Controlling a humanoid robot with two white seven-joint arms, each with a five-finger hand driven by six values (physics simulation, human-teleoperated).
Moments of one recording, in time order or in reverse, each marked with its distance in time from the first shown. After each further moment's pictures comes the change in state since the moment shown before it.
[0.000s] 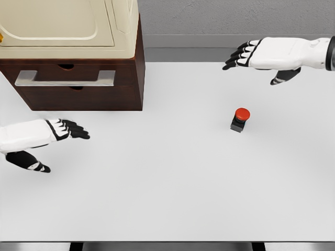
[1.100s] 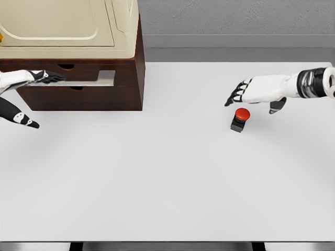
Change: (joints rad) left arm -0.359 0.025 -0.117 0.059 0.399 0.556 -0.135; right arm 0.006 0.070 0.204 0.131 0.141 0.001 0.000
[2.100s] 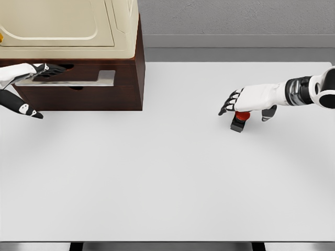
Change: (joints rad) left arm -0.038 -0.093 -0.011 0.102 -0.071 0.031 0.000; right arm 0.025 0.045 0.020 0.022 0.025 0.000 0.000
